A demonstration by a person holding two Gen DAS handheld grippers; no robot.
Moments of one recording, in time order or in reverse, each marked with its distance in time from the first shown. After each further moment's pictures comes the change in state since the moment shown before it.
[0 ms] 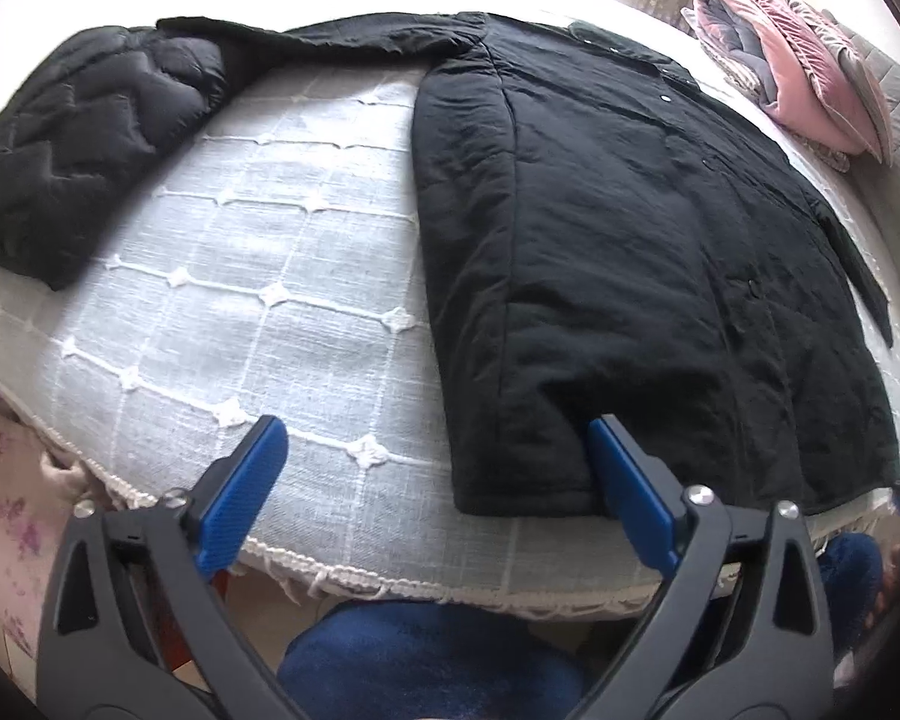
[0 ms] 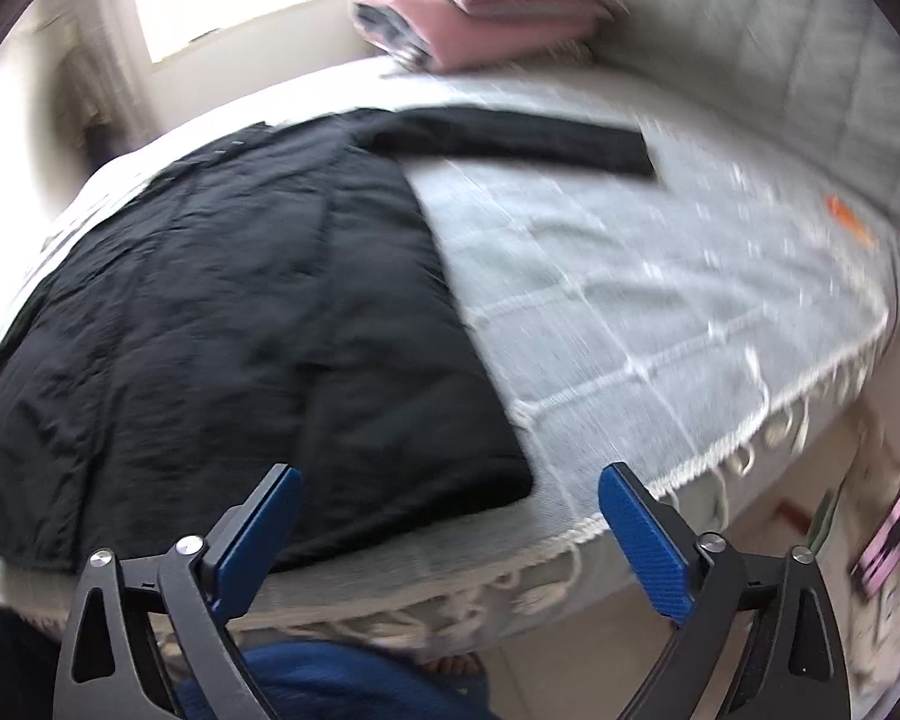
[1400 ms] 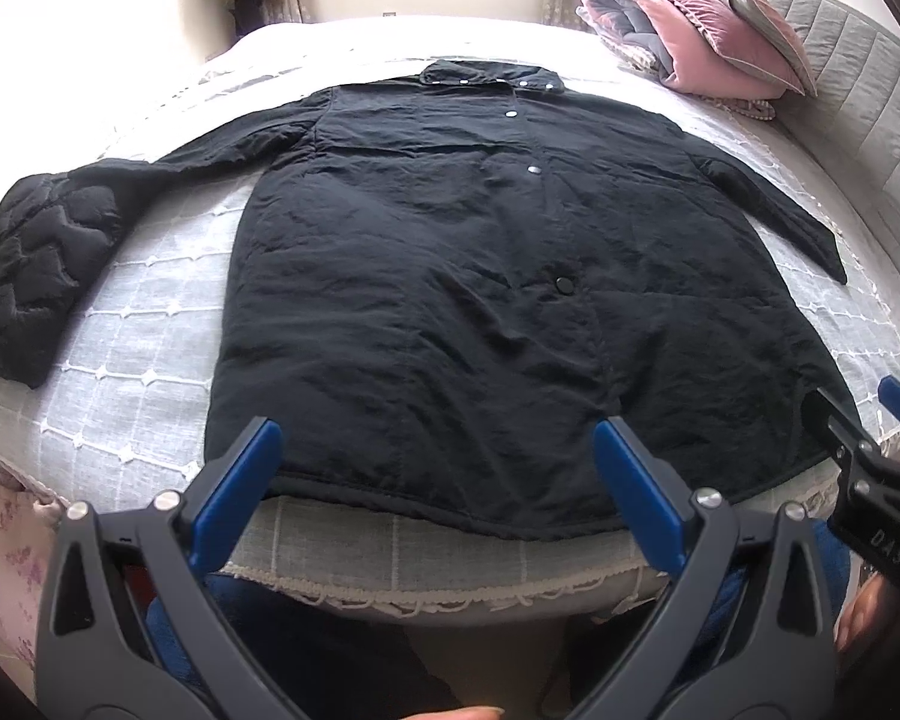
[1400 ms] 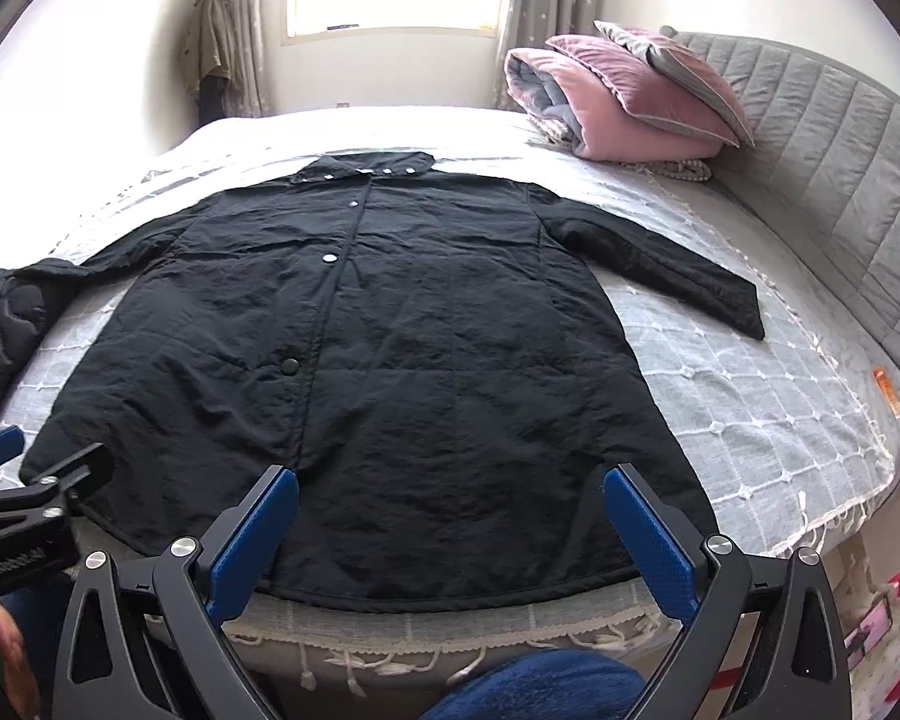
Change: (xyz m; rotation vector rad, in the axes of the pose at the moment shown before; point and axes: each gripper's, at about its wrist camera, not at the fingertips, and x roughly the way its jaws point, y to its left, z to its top) left arm -0.050 -0.145 -0.015 0.194 -0.131 0.000; right arm -0.071 0.168 -0.001 -0.299 -0.131 0.055
